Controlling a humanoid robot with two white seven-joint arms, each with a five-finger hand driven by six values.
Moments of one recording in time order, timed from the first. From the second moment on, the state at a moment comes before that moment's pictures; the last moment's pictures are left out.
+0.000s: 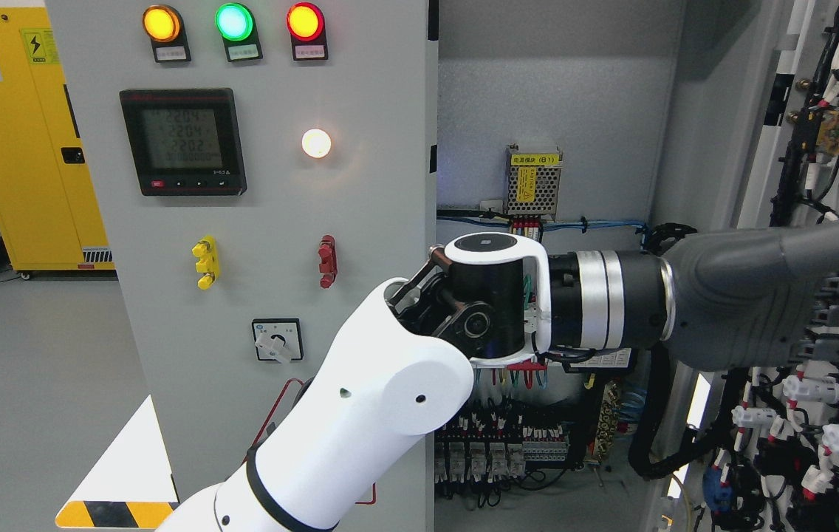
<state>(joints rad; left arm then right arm) -1.39 -0.18 -0.64 -1.32 1.18 0.70 -0.48 0.00 0.00 0.08 -0.10 -0.14 0.04 -0.04</state>
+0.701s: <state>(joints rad) -1.35 -0.17 -0.62 -1.33 1.18 0.71 -0.48 0.00 0.00 0.08 -0.10 -0.14 0.04 -0.04</state>
